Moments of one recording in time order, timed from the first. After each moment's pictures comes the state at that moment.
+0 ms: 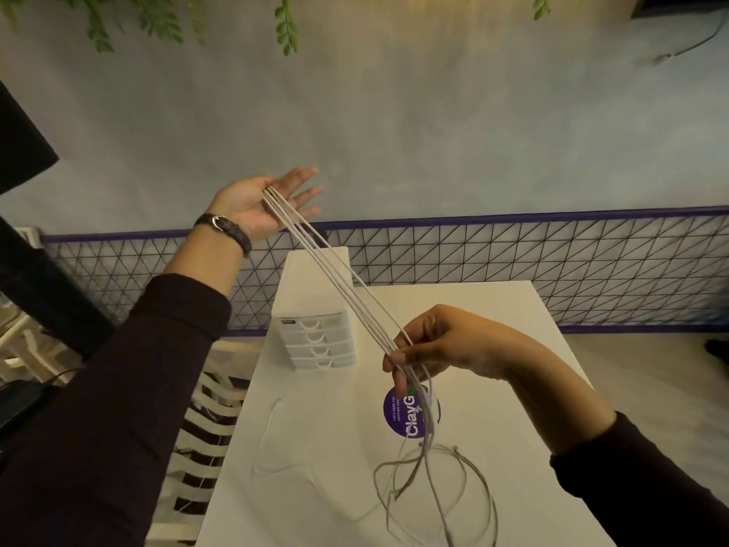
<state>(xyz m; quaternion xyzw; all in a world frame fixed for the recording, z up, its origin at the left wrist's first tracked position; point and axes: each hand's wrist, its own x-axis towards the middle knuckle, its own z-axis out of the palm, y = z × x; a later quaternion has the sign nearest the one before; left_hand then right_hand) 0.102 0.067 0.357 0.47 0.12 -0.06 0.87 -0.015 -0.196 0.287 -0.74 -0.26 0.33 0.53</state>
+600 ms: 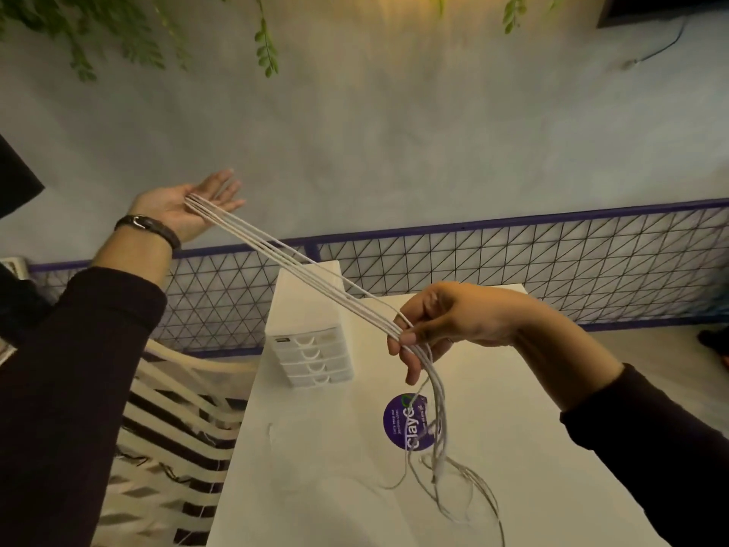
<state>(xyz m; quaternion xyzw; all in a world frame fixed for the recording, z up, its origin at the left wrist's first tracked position) 0.108 0.130 0.387 0.40 0.16 0.03 0.90 0.014 -0.213 0.312 -0.72 -0.34 0.36 0.49</state>
